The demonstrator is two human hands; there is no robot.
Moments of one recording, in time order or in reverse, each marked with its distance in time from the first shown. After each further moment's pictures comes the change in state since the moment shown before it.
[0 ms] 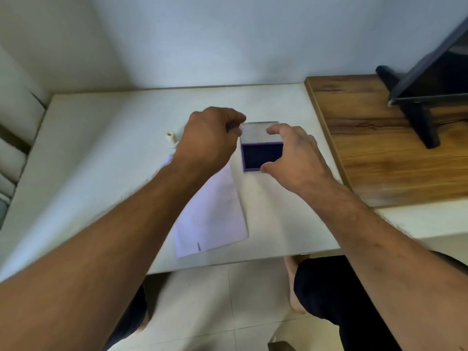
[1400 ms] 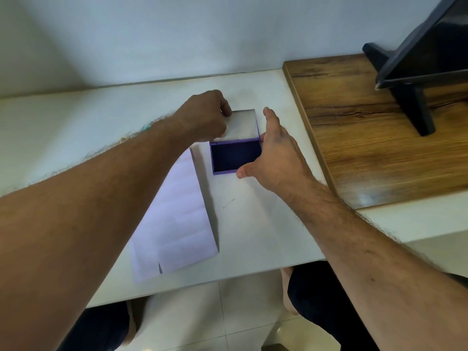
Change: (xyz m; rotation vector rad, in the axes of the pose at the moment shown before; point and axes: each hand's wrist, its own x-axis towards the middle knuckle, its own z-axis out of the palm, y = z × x) left_hand 0.089 0.000 0.055 0.250 -0.256 -0.022; right_hand 0.030 0.030 0.013 0.174 -0.058 0.087
